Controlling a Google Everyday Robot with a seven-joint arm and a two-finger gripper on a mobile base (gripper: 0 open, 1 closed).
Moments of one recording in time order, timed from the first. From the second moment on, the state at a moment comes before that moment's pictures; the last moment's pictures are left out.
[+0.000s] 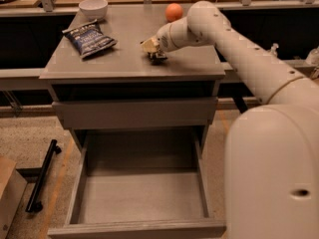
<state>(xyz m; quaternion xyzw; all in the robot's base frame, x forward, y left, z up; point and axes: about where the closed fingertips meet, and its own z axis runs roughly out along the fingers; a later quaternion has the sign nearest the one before) 0.836 0.028 0.862 -0.37 0.78 0.22 0.46</state>
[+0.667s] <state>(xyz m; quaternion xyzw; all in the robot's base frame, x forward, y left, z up) 0.723 0.000 0.966 -0.44 0.72 0.20 0.49</state>
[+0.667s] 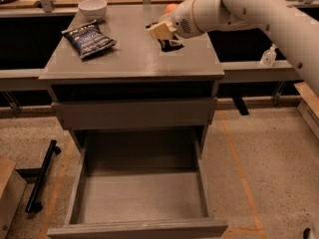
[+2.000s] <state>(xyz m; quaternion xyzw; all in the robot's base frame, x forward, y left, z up) 0.577 -0.009 0.868 -0.44 0.77 0.30 0.35</state>
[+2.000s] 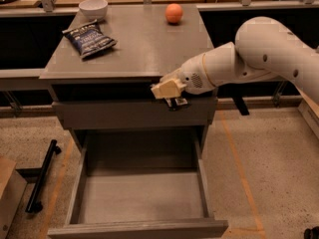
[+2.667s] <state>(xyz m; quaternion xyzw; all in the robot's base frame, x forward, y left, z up) 0.576 0.002 0.865 -0.46 0.75 0.32 0.36</state>
